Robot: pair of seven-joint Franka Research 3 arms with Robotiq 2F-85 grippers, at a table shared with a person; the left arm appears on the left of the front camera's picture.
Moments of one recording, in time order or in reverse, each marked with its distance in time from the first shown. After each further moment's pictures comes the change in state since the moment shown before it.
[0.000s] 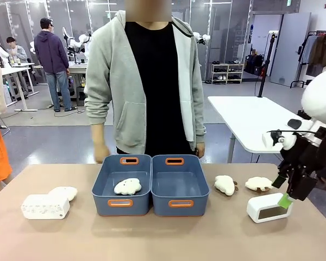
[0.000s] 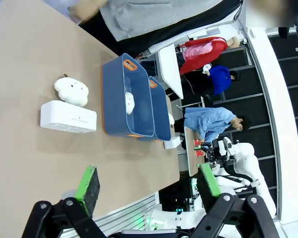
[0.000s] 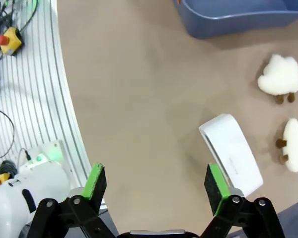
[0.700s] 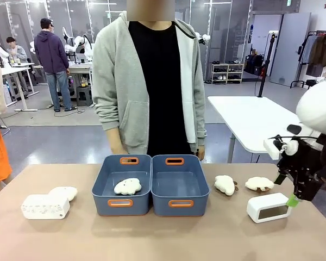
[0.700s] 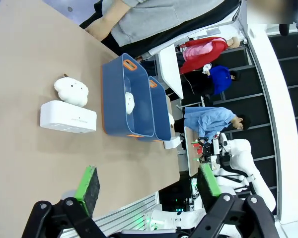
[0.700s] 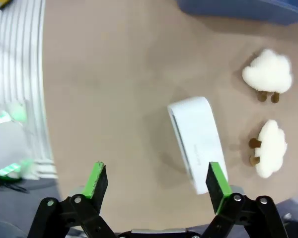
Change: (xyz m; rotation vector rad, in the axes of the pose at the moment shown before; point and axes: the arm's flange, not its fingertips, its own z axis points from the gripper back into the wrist) left arm 0.000 0.000 0.000 0.000 0.000 0.000; right arm -0.012 -0.041 -0.015 -0.075 0.107 0.278
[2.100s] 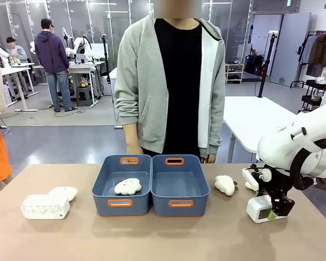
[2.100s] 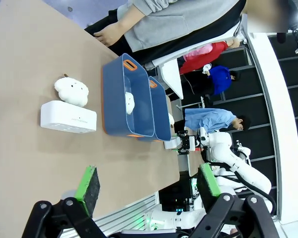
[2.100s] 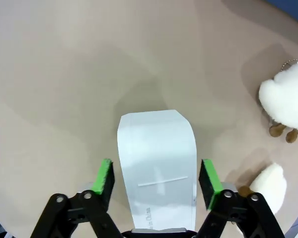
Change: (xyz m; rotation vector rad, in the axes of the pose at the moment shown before) left arm 0.000 0.000 0.000 0.000 0.000 0.000; right arm -0.003 -0.048 -0.110 -0.008 0.088 0.204
